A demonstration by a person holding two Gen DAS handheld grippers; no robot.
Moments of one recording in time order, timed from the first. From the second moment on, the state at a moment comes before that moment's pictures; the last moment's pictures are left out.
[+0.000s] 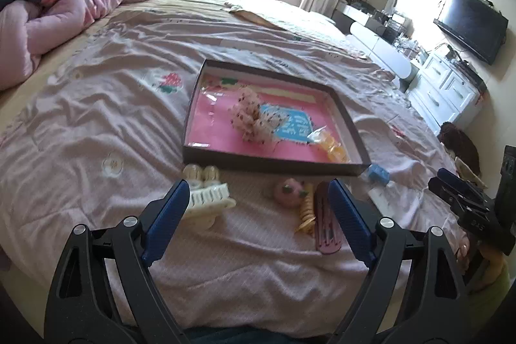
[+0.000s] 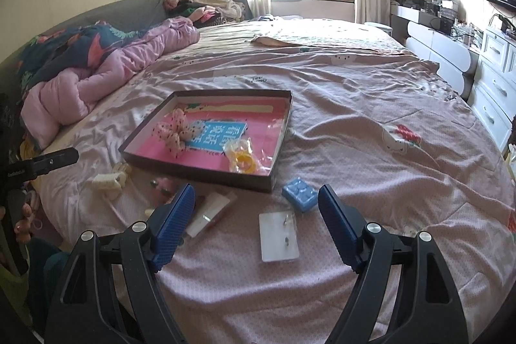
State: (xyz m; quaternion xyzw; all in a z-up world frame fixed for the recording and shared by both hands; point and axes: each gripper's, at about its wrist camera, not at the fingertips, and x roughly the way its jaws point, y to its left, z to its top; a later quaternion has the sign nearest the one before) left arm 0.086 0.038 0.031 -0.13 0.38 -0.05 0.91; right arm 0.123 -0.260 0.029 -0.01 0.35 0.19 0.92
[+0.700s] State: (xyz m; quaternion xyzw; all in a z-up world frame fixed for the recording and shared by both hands) left arm 0.062 0.039 -0.001 -0.11 0.40 -0.01 0.91; right arm 0.109 -0.229 -0.007 -0.02 0.38 0.23 0.90
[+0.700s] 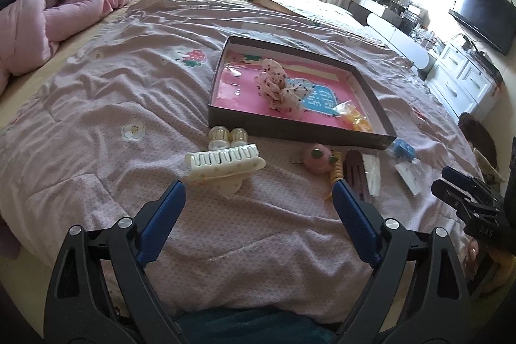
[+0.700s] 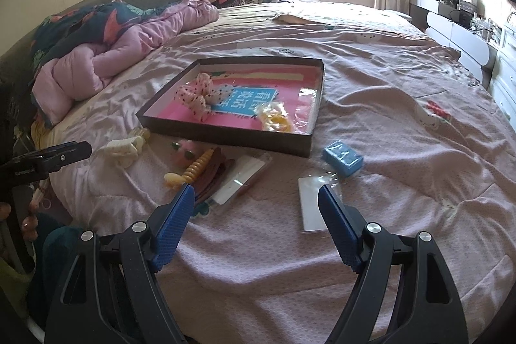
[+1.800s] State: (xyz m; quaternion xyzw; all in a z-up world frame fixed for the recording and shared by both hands) left arm 0.127 0.070 -0.045 -0.17 0.47 0.03 0.87; right arm 0.178 -0.183 -0.076 0.03 0.47 0.24 0.85
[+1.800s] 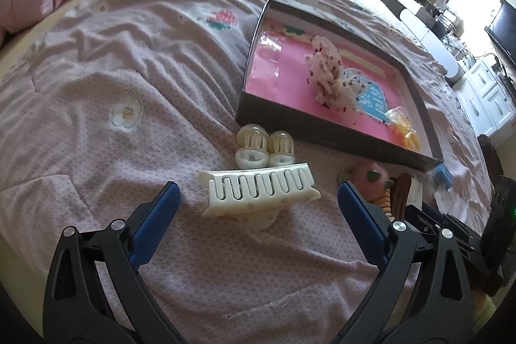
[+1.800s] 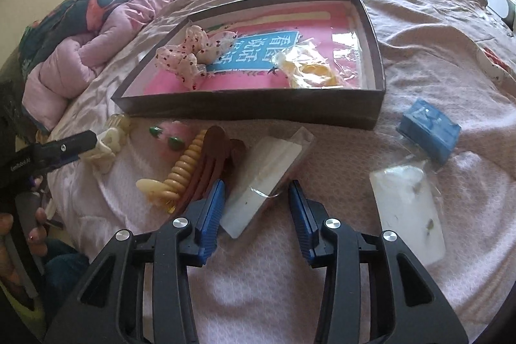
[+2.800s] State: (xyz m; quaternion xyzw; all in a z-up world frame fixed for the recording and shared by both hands) left arm 0.114 0.034 -0.023 -0.14 0.44 -0.01 0.89; right arm 0.160 -0.218 -0.053 0.00 0.42 0.21 0.88
